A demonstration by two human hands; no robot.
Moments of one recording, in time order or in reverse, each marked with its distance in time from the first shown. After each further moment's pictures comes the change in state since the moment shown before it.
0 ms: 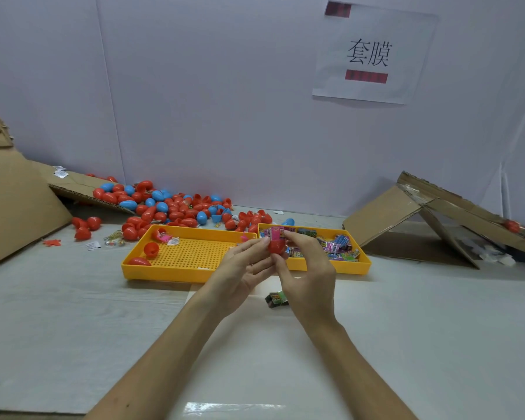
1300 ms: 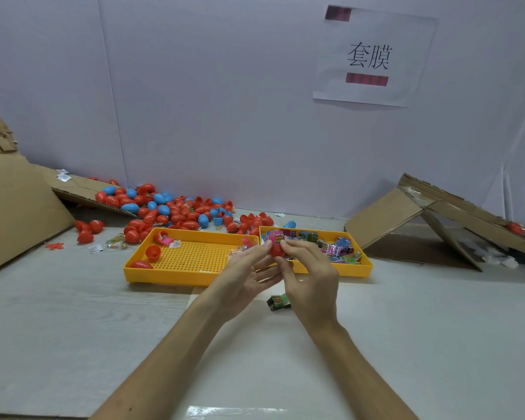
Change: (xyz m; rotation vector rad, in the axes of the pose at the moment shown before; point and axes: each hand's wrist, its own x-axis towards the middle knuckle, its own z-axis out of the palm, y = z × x) left_hand -0.002 -0.002 0.001 0.086 -0.060 -0.052; right_hand -0.001 0.002 0.000 -0.058 0.012 -0.015
